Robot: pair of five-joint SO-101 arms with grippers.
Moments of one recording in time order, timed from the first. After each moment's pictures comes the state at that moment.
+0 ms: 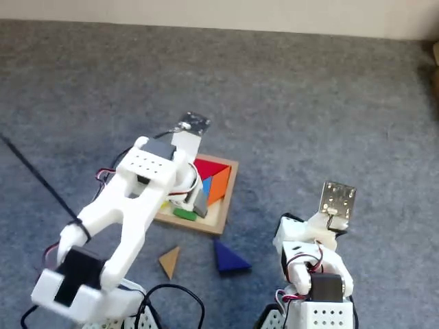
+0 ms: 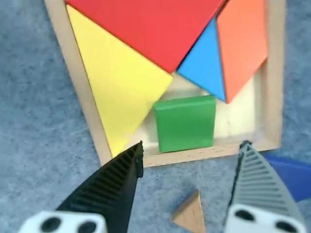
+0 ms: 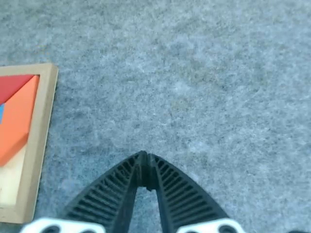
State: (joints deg) left arm 14.7 -4.1 31.8 70.6 4.1; right arm -4.7 -104.3 95.9 62.7 -11.3
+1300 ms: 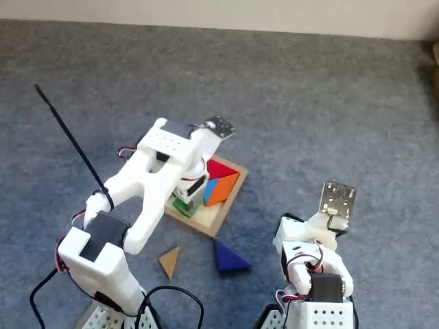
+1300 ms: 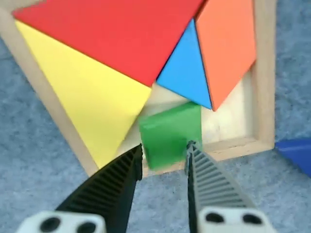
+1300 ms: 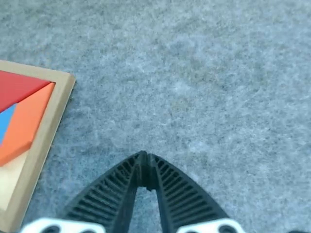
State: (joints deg) left arm 15.8 11.7 13.8 79.3 -14.4; right arm -4.7 -104.3 95.9 62.7 -11.3
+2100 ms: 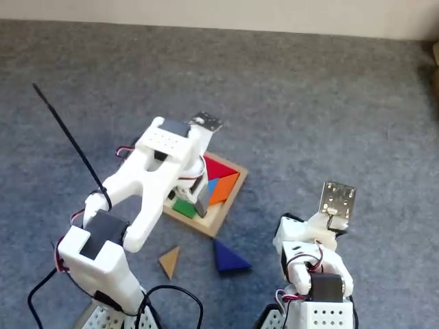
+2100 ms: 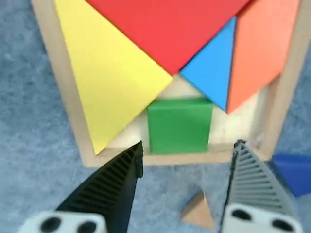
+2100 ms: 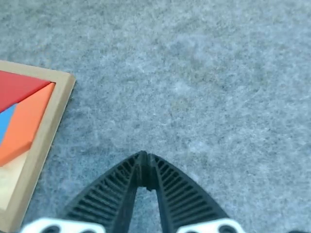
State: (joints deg) left arm 14.9 12.1 16.7 77.5 -1.0; right arm -4.7 -104.3 95.9 62.7 -11.3
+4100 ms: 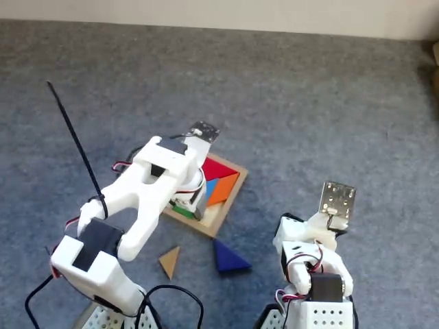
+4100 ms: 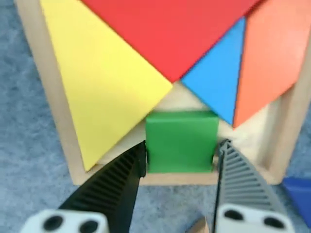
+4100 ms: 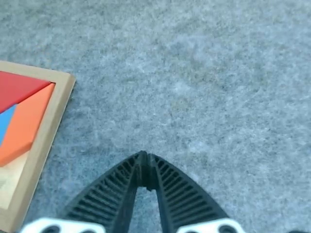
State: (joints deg) left arm 15.7 8.7 27.5 64.7 1.9; right arm -4.7 -104.3 95.9 62.7 -11.3
